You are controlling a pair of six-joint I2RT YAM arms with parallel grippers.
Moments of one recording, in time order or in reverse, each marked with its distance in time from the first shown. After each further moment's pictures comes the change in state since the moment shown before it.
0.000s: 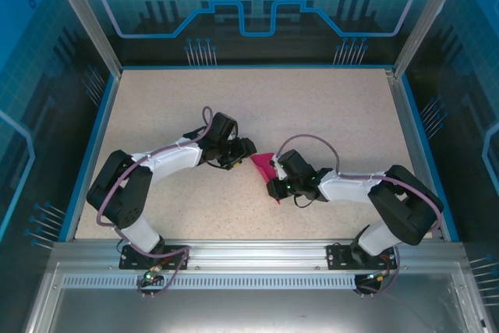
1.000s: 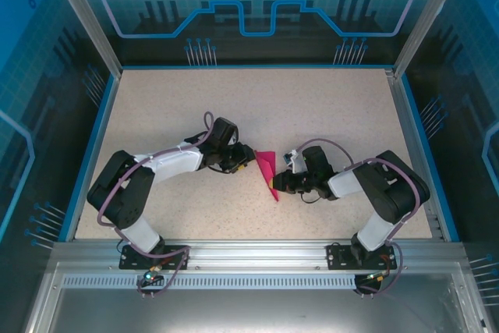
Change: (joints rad) left arm -0.021 0.000 -0.059 0.077 0.053 -0.037; right arm -0.254 0.167 -0.148 0.486 -0.515 0.262
